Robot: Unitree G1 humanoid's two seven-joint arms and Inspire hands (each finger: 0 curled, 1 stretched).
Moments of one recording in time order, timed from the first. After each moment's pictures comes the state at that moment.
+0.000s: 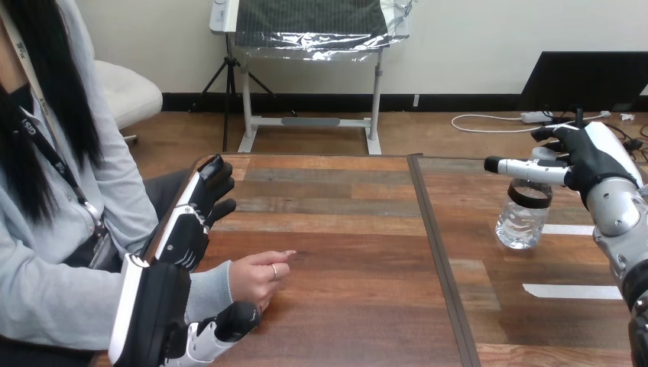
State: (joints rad) left arm 0.28 0.11 -0.01 0.19 0.04 -1.03 -0.06; right arm -0.91 -0.50 0.05 1.38 -0.41 -0.14 -0.07
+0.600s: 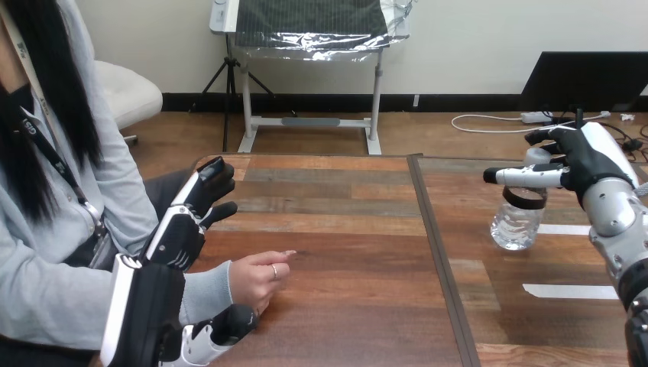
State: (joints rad) left arm 0.31 0.11 -0.01 0.15 0.04 -1.03 -0.06; right arm -0.91 -0.49 0.05 1.38 -0.41 -0.14 -0.08
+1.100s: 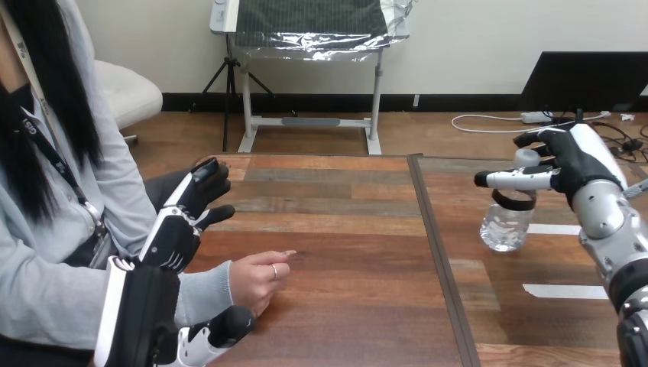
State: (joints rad) left arm 0.32 0.11 0.00 0.15 0.01 -1.04 -0.07; right arm -0.90 -0.46 0.06 1.38 -0.41 -0.15 -0.09
